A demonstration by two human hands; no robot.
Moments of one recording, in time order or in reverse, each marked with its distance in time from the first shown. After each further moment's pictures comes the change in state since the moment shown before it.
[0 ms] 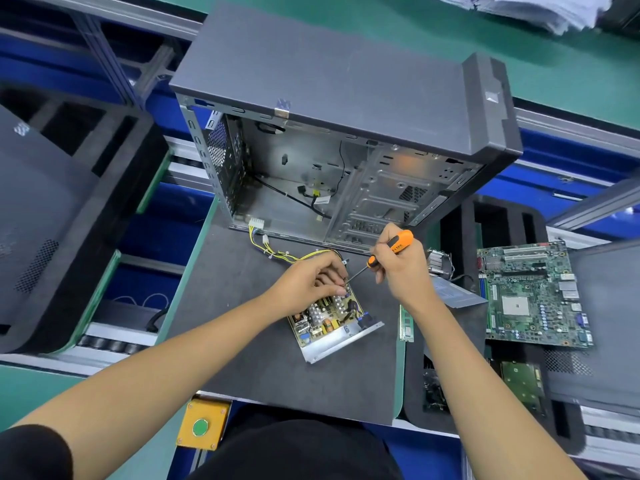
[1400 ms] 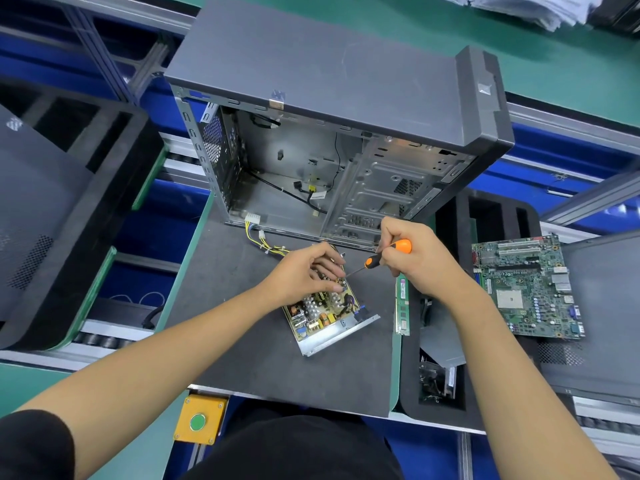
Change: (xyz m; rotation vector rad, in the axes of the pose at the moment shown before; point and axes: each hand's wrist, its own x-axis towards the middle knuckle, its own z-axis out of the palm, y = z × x) left_hand 0.002 -0.005 -0.003 -0.079 0.001 -0.014; right_hand -0.015 -0.062 -0.039 -0.359 -0.269 -0.040
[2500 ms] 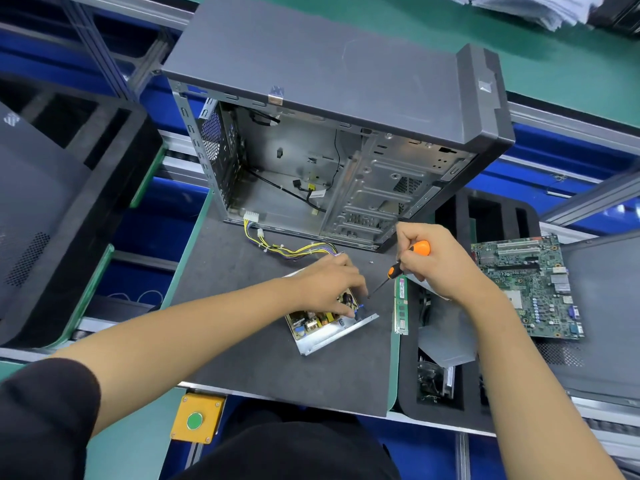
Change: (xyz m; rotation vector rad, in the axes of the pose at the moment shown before) left_hand 0.026 0.013 0.029 0.948 -0.417 0.304; right_hand -0.008 0.015 -0.018 -0.002 -0.024 0.029
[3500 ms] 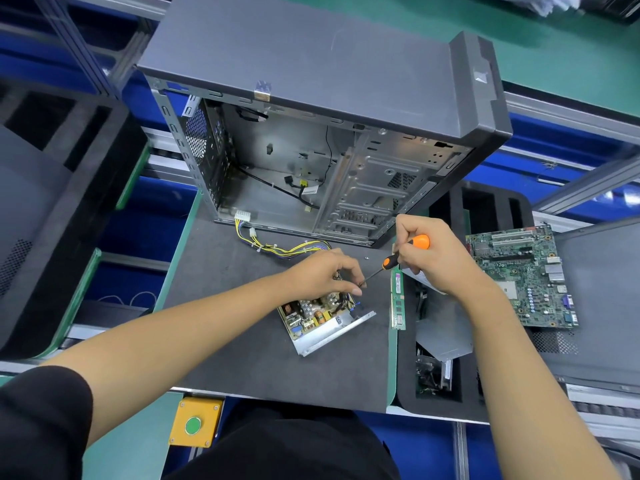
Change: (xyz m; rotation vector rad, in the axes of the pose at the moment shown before) left_hand 0.002 -0.007 -0.006 -0.534 0.104 -0.107; right_hand 0.004 0.003 0.000 0.085 0.034 -0.012
